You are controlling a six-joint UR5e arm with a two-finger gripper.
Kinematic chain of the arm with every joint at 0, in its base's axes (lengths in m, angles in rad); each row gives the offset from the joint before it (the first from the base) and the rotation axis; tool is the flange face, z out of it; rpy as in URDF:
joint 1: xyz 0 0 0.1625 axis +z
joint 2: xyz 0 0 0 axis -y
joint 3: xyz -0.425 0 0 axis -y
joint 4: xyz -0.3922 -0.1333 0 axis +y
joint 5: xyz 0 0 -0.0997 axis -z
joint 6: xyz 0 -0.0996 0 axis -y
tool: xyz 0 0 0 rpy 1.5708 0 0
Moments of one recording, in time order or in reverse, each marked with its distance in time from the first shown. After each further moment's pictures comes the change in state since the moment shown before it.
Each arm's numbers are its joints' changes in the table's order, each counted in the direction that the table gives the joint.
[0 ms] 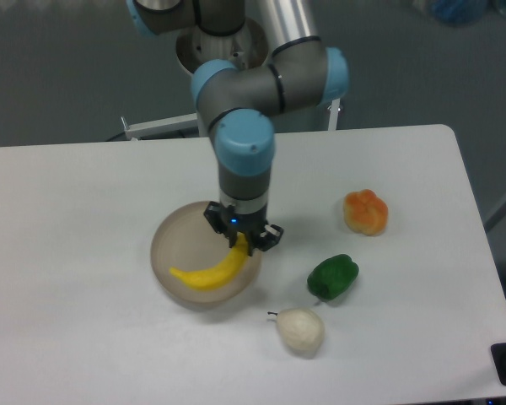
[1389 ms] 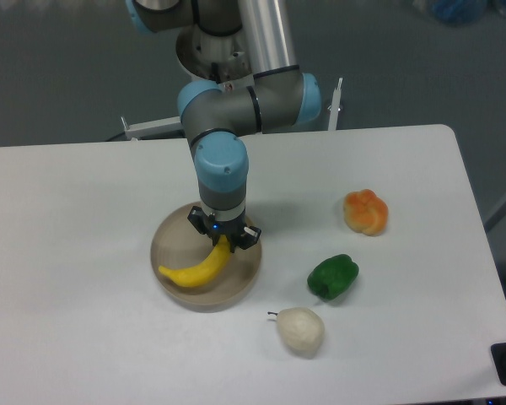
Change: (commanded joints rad) arm -0.012 -0.078 -0.046 -0.038 0.009 -0.081
